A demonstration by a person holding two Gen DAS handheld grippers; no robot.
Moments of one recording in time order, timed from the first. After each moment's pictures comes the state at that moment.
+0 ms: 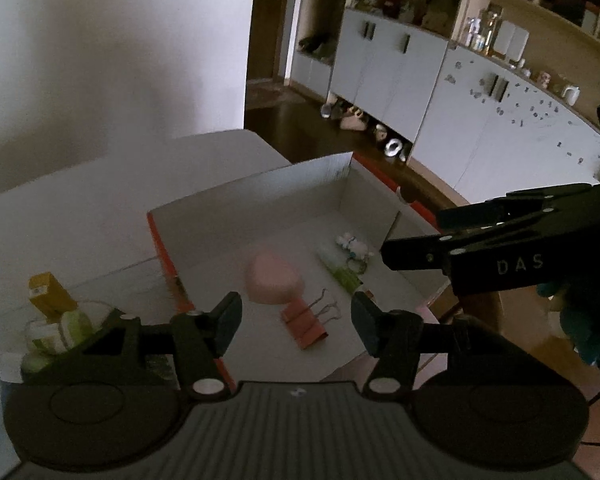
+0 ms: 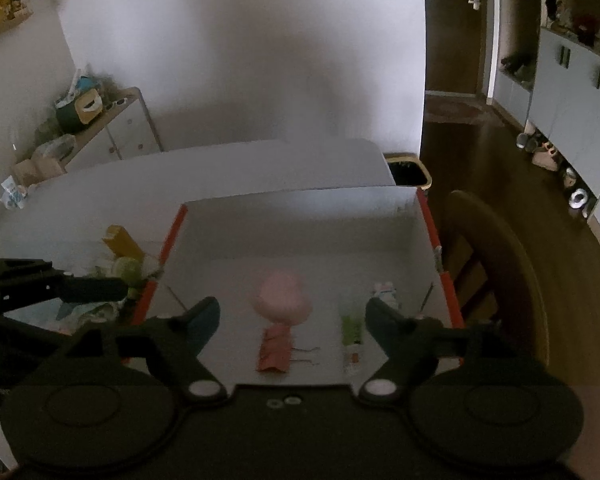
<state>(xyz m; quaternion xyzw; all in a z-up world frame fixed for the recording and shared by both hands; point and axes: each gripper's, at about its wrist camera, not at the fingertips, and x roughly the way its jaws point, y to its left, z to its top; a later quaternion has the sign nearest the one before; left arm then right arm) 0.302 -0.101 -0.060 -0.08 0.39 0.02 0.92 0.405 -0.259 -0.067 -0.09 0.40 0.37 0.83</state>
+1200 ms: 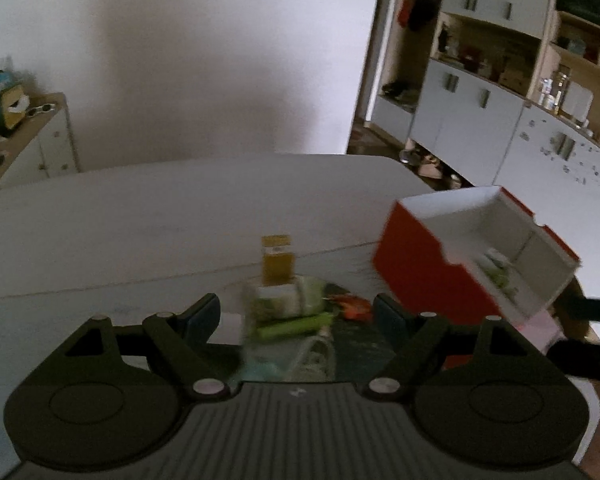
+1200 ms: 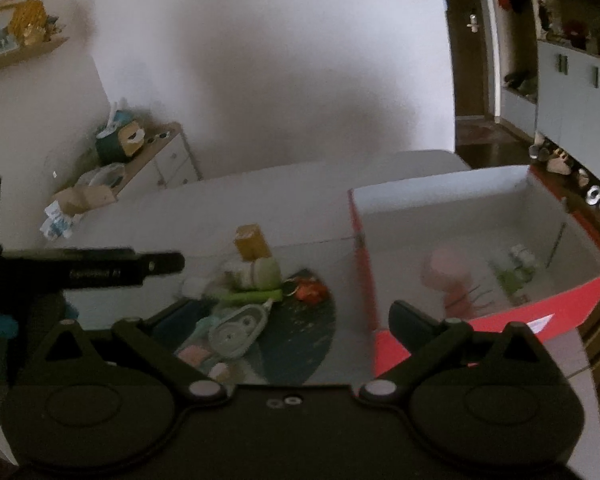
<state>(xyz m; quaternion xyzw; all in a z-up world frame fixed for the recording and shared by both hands) 0.181 0.088 -0.087 -0.11 0.33 0.13 0.93 0.239 -0.152 -0.083 -0.03 0.36 0.37 0.86</state>
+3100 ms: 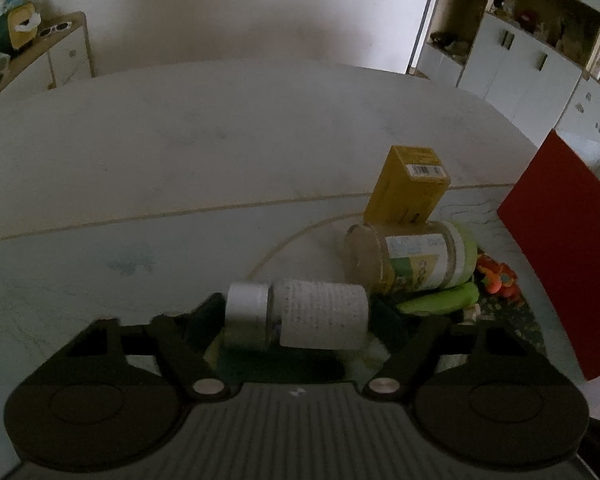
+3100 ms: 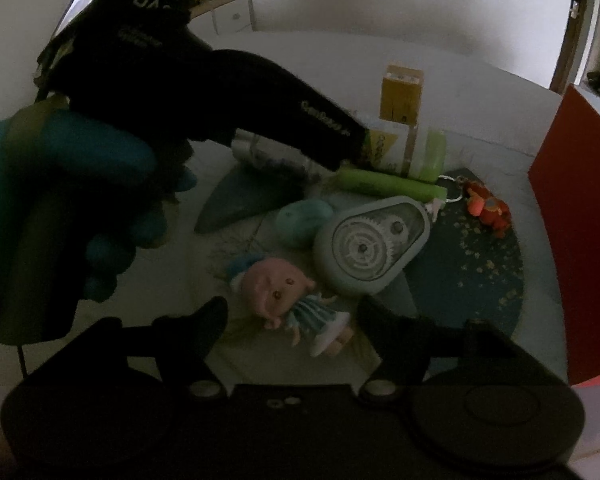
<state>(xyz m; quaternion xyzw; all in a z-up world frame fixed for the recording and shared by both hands) 0.240 0.169 -0.207 -0.14 0.42 0.16 0.88 0.208 -0.001 -0.217 -0.19 0.43 0.42 0.78</state>
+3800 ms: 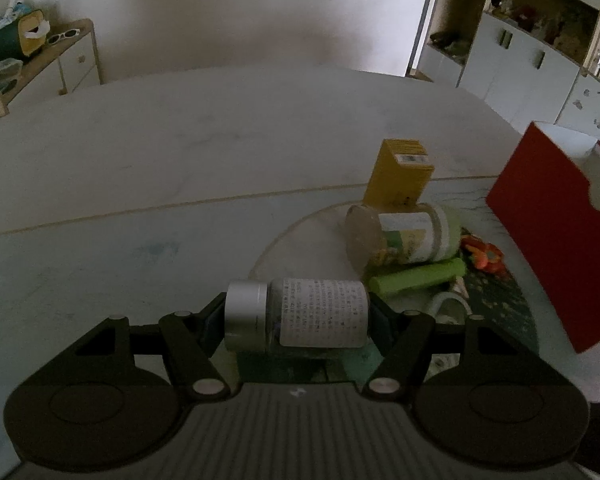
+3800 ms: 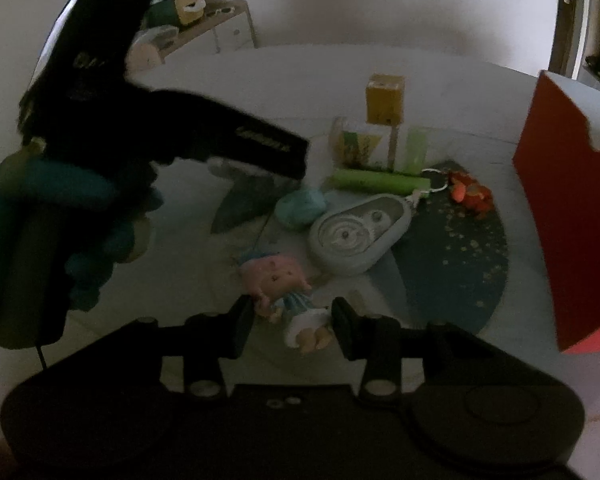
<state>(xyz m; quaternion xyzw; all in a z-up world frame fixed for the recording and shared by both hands) 0.208 0.160 -0.188 -0.13 0.41 0.16 0.89 0.209 -0.043 -0.198 -0.14 0.43 0.44 0.77</state>
